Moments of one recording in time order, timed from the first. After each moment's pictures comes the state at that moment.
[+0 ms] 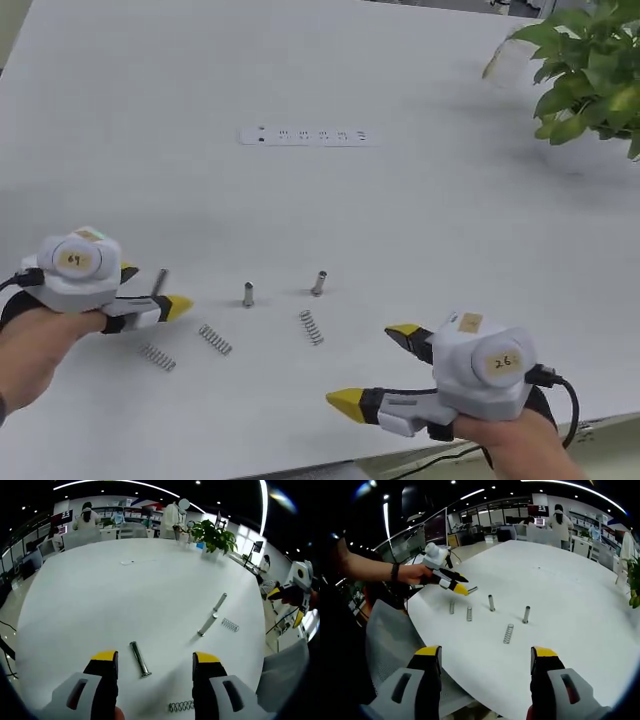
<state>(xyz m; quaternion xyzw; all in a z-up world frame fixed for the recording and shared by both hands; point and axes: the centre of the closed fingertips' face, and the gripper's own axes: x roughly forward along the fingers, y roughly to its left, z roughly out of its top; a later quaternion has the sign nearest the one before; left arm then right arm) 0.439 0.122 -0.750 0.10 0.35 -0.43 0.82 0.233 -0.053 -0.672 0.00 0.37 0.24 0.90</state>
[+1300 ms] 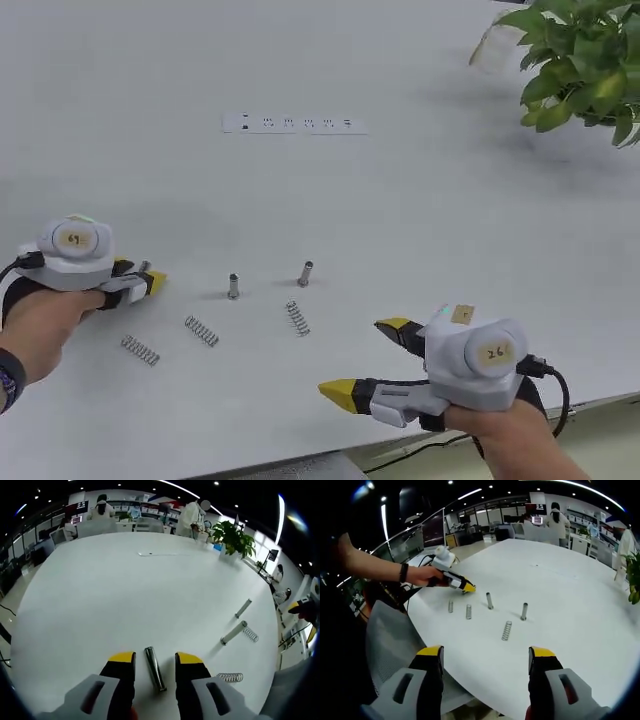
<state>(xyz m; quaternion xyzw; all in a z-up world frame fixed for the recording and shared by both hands) 0.469 0.121 -0.778 0.07 0.38 -0.37 0.84 0.229 -0.059 -0.675 0.00 0.37 0.23 0.90</state>
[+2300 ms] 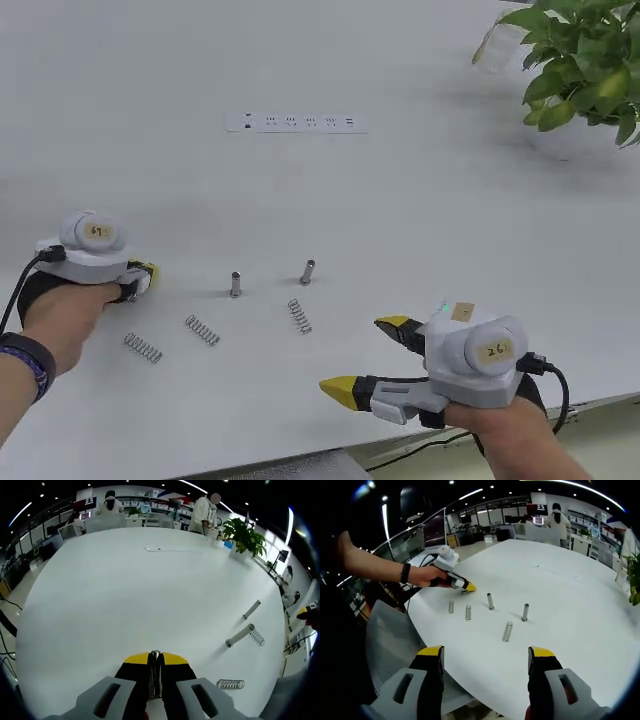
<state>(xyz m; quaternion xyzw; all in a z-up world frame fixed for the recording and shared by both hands) 0.461 0.121 -0.778 0.09 0.40 -0.33 0.85 0.231 -0.057 -0.674 0.00 0.37 0.23 0.90</state>
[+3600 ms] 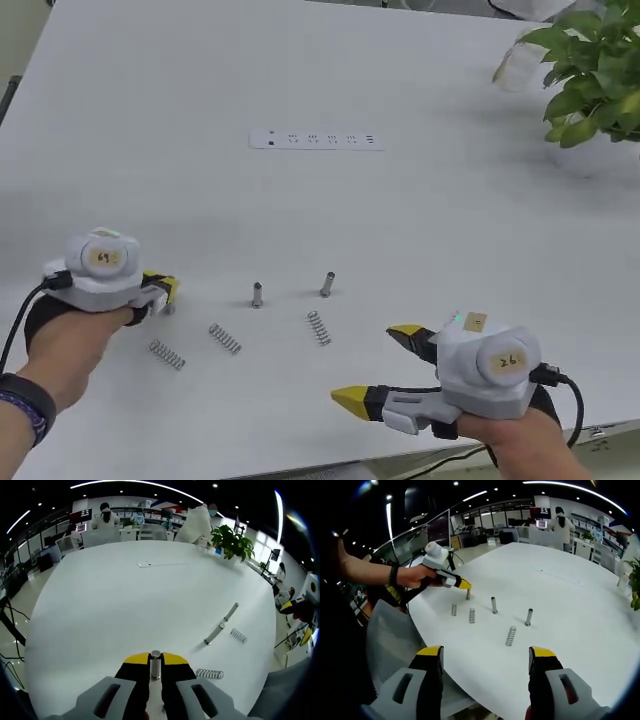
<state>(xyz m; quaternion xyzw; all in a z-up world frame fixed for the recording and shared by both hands) 0.441 0.129 -0.738 0.09 0.35 -0.35 0.86 0.234 -0.048 -0.671 0.00 0.35 0.25 0.90</state>
